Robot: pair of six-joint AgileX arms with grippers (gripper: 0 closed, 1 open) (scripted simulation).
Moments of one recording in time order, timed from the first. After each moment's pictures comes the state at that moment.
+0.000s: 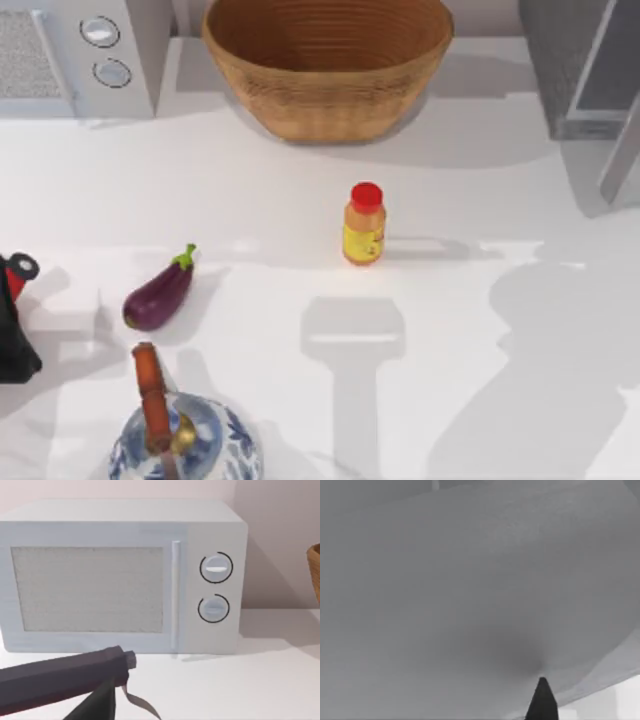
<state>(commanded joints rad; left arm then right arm) 0.00 0.00 0.00 0.00 0.00 0.00 -0.31 1.71 1.12 -0.08 -0.24 -0.22</state>
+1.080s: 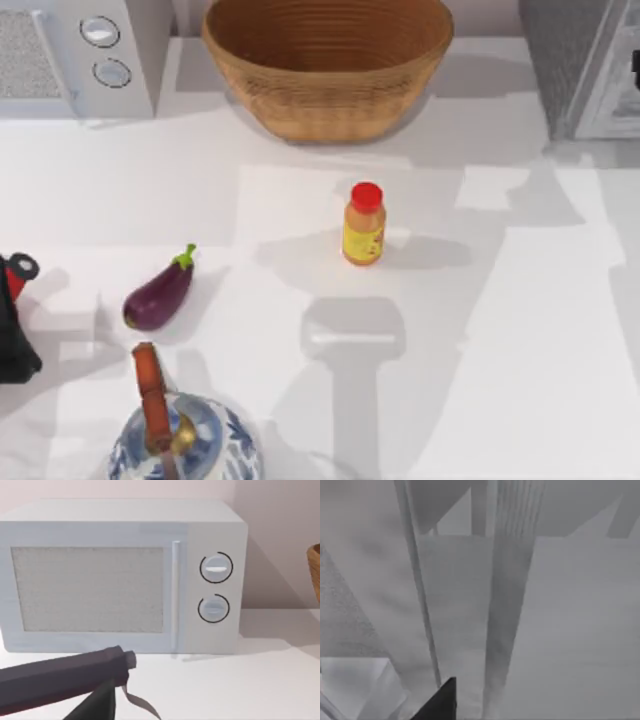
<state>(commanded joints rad) 0.00 0.00 0.00 0.00 0.00 0.00 -0.04 1.75 1.18 0.03 -0.01 -0.02</state>
